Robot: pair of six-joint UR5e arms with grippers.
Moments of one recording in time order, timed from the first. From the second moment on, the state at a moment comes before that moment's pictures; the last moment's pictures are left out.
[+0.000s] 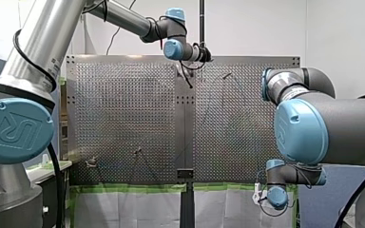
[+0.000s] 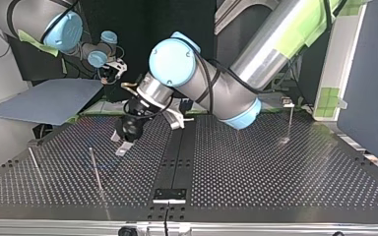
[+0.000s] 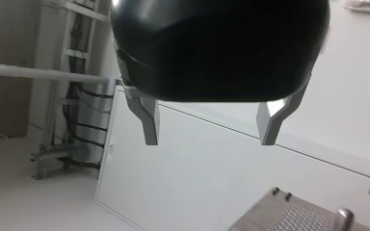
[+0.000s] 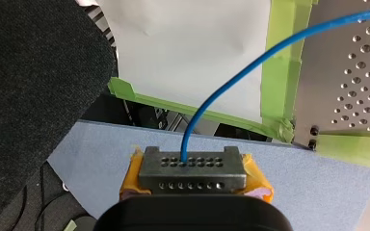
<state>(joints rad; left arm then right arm) -0.64 -1.91 -1.26 -2.95 -1.55 -2.14 1.70 -0.32 1.56 -0.75 1.72 1.61</state>
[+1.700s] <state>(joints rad) -0.72 -2.05 -1.09 -3.27 -1.68 -1.87 1.71 -0.32 1.55 -0.75 1.72 1.61</state>
